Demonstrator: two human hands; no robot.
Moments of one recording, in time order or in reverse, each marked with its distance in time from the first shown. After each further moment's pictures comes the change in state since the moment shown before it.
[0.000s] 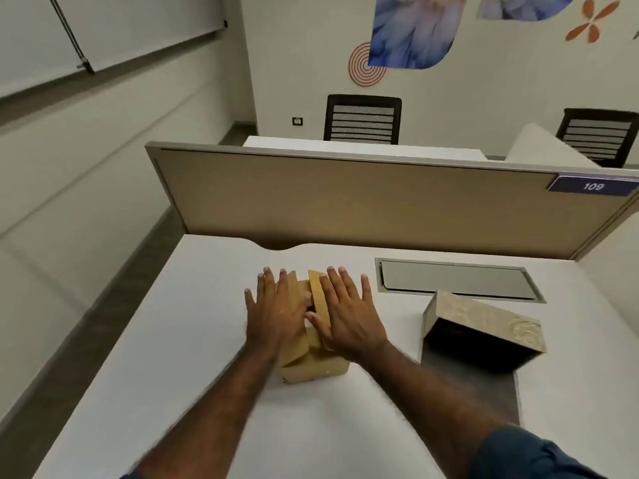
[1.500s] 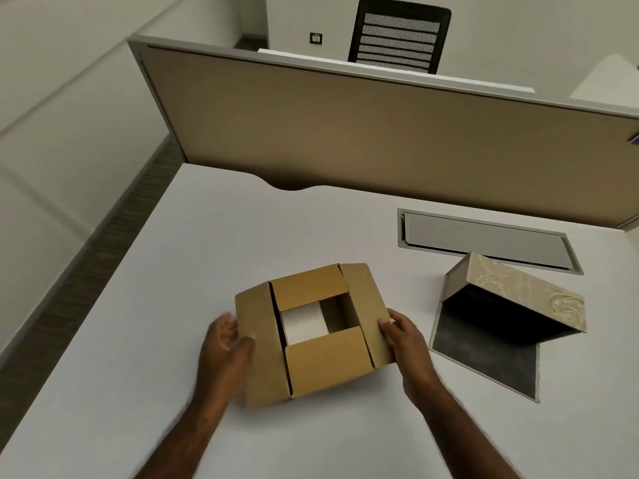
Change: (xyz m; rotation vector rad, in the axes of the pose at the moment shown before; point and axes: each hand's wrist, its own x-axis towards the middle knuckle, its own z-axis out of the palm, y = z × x) left_hand -0.117 -0.089 0.064 -1.106 0.017 -0.632; right_hand -0.097 0.040 0.081 1.308 -0.048 0.810
